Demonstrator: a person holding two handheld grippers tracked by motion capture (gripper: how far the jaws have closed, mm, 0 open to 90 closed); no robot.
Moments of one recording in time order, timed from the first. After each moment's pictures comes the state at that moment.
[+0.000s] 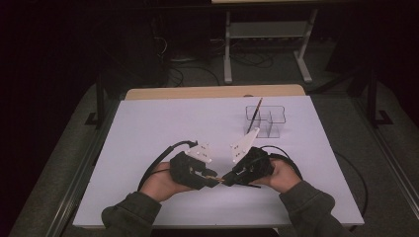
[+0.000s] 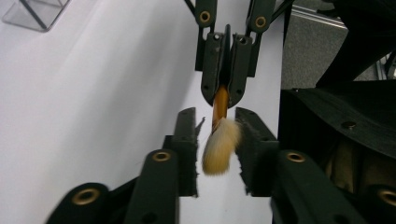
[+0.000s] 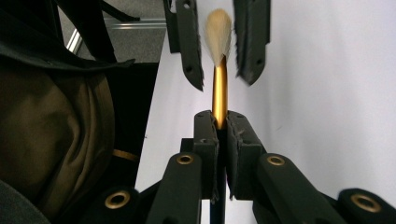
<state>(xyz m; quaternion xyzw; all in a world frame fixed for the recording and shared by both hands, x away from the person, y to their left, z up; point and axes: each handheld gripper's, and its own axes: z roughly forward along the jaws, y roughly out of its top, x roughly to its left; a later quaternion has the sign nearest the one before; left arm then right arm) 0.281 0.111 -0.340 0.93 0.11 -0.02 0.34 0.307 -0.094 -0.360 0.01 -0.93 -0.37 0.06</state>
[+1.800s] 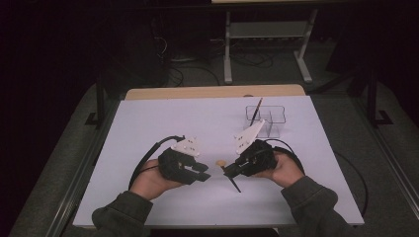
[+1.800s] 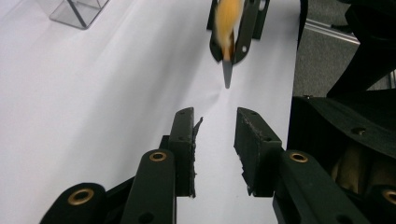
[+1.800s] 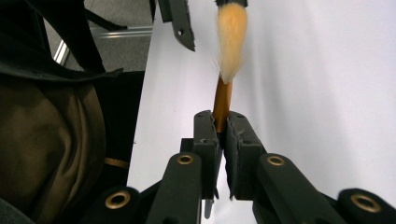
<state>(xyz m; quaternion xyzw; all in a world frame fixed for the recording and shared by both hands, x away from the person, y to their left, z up) 0.284 0.138 -0.330 0.92 0.14 0.01 0.36 0.317 -0.104 -0.345 -0.03 -0.93 -0.37 0.05</state>
